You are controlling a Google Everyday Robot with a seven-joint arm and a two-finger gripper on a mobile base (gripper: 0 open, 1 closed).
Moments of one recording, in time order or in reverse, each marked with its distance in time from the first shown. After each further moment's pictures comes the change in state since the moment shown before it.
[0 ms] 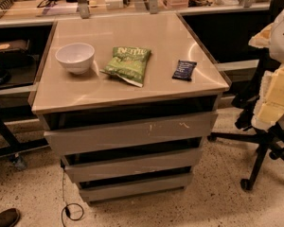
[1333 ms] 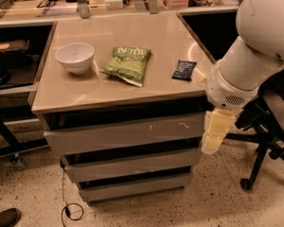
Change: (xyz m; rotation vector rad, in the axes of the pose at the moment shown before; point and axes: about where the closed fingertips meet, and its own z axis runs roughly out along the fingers) arm -0.038 0.020 0.136 -0.121 -0.035 -0.114
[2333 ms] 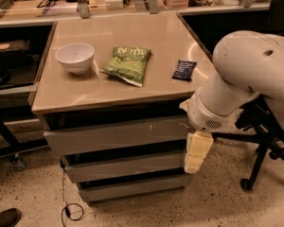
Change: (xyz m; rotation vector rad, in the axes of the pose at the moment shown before) arm -0.020 0.029 0.067 -0.090 -0.076 -0.031
